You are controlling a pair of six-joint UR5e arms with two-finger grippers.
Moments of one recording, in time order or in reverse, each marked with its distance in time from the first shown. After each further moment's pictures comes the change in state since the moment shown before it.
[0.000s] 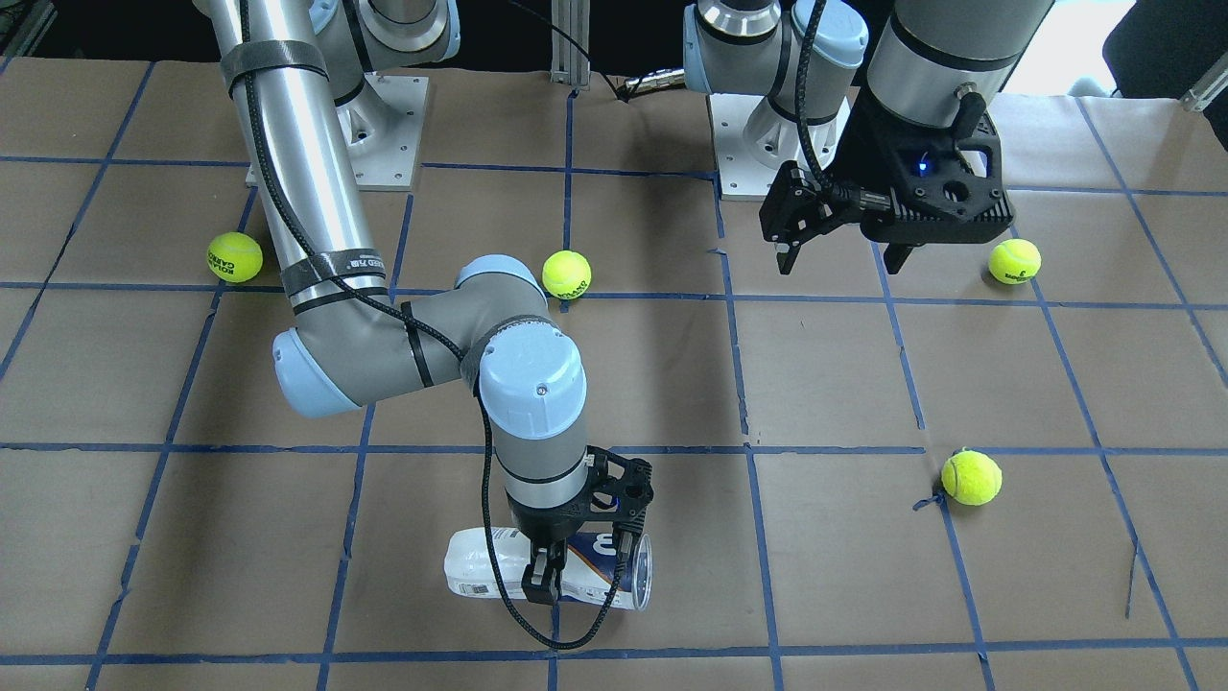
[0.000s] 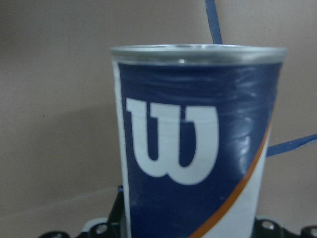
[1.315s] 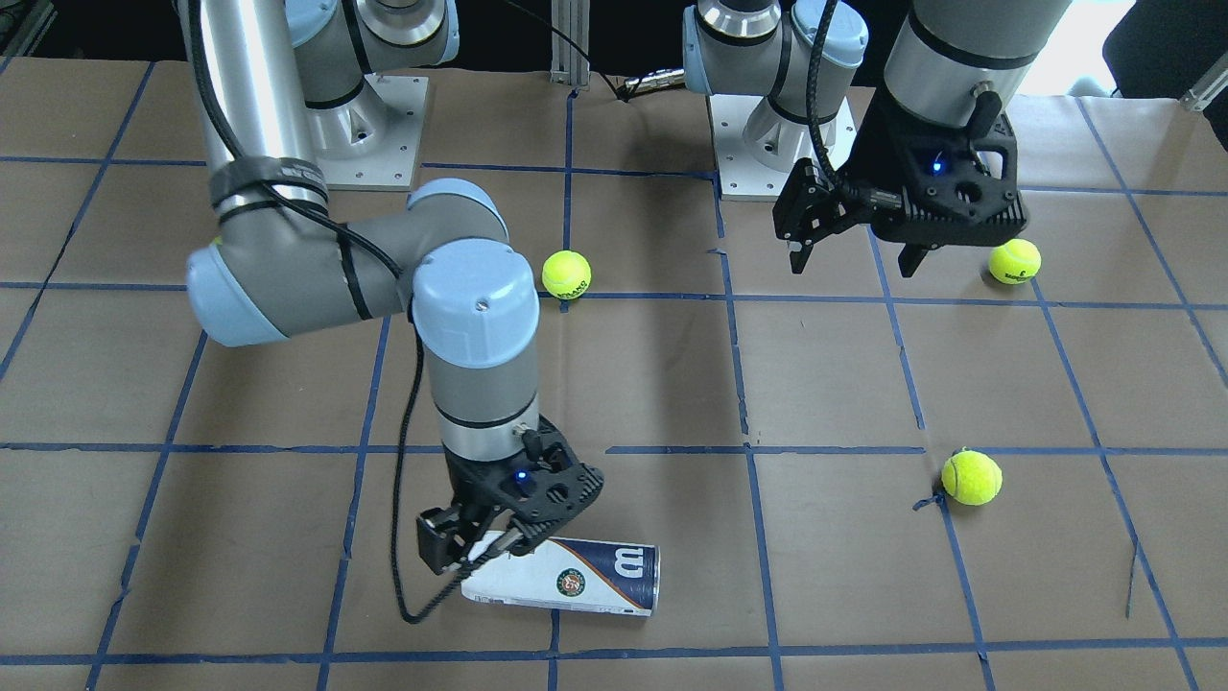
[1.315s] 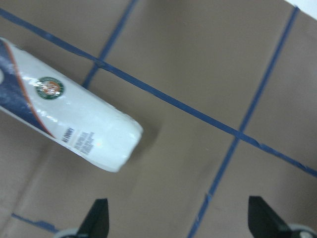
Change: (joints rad) left arm 0.025 -0.074 0.005 -0.002 -0.001 0.170; right arm -0.180 -0.286 0.010 0.353 -0.073 0.803
